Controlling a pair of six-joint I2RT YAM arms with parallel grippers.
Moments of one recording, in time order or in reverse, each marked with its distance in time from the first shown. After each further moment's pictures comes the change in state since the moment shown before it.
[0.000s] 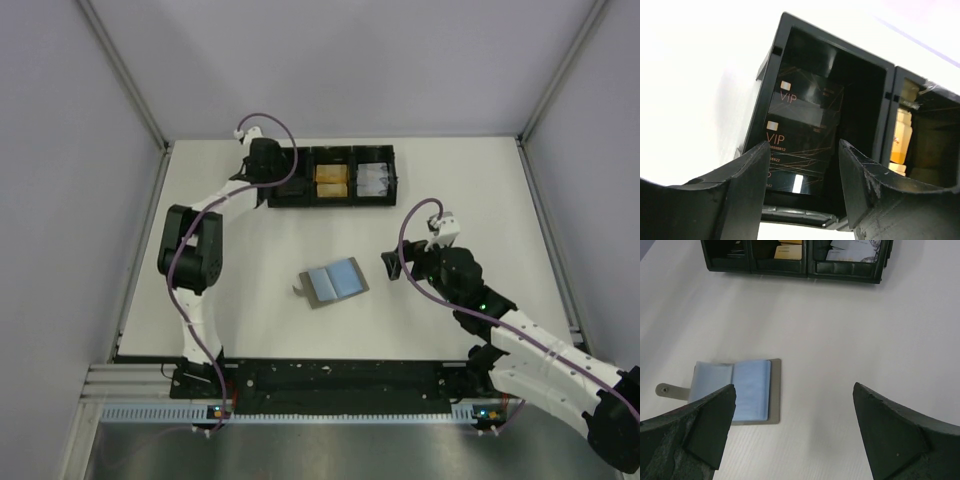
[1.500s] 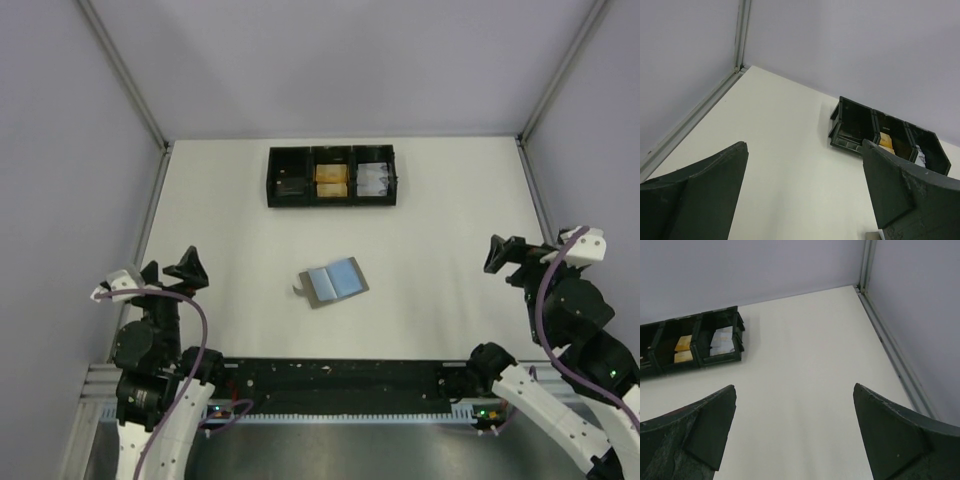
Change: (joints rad) left arm 0.061 -2.041 -0.880 -0.446 -0.213 0.333; right arm 0.000 -0.474 0.536 -0.813 0.582 -0.149
